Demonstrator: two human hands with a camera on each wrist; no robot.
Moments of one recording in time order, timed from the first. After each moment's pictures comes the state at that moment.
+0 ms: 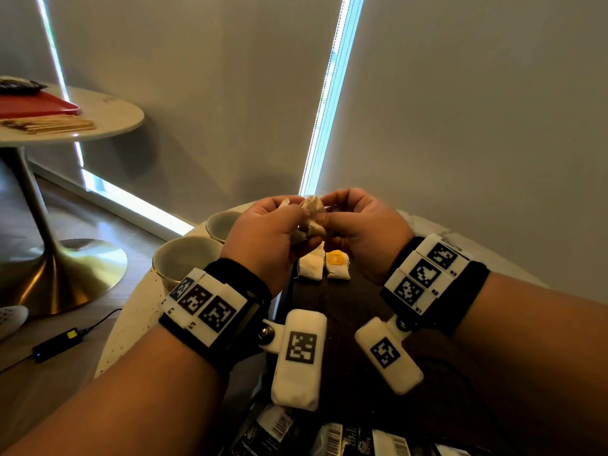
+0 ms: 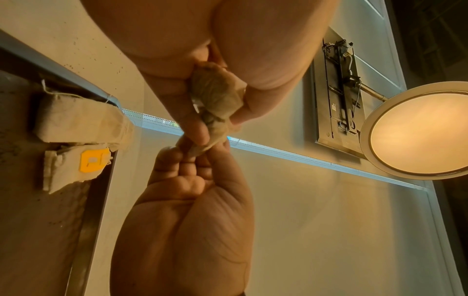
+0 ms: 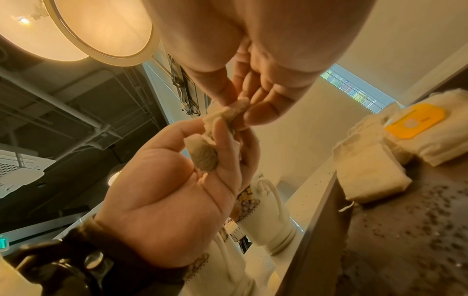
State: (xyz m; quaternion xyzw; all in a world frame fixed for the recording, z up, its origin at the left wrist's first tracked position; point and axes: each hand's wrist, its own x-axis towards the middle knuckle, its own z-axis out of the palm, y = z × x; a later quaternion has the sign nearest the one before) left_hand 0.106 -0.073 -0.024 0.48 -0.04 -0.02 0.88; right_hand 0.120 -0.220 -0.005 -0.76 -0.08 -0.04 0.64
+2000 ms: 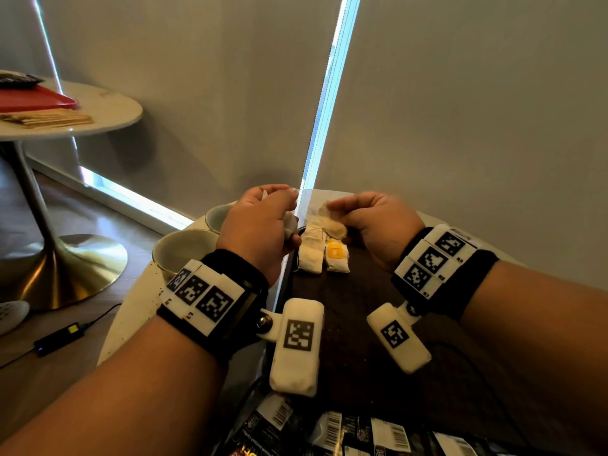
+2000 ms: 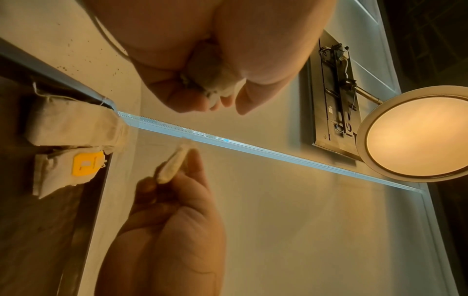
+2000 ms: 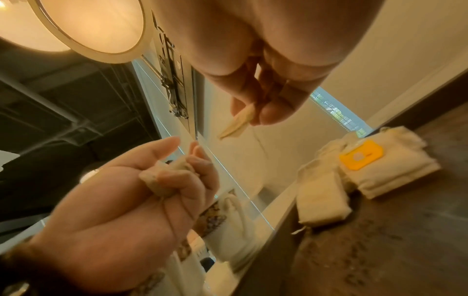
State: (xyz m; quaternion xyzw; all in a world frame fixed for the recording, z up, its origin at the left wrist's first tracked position) left_hand 0.113 -0.073 -0.025 0.50 0.02 0.02 0.87; right_hand 0.124 -0.235 -0.005 -0.80 0.02 -0.06 0.60
